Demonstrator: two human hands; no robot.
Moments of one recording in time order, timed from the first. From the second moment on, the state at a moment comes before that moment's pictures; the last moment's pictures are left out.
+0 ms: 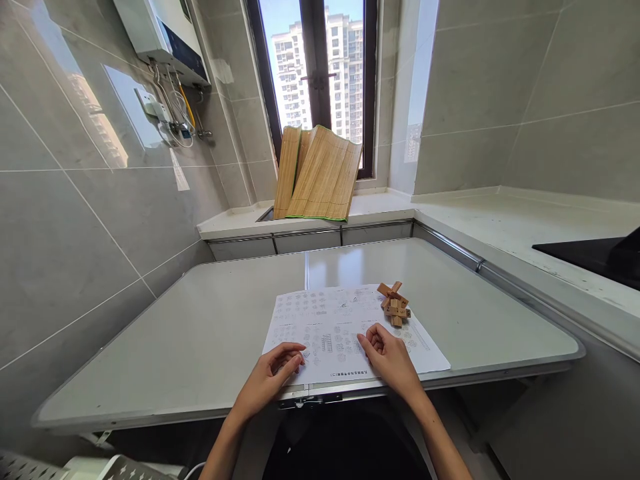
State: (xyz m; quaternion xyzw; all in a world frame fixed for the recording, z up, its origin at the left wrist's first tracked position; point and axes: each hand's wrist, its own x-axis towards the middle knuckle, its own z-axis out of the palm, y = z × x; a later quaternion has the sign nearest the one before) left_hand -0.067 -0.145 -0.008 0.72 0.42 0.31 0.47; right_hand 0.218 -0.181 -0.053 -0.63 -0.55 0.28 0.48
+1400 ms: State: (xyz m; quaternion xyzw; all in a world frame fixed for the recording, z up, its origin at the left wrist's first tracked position) left_hand -0.068 -0.146 -0.006 0.72 0.41 0.31 0.47; right_hand 0.217 -0.181 -0.056 -0.63 -0.56 0.25 0.47
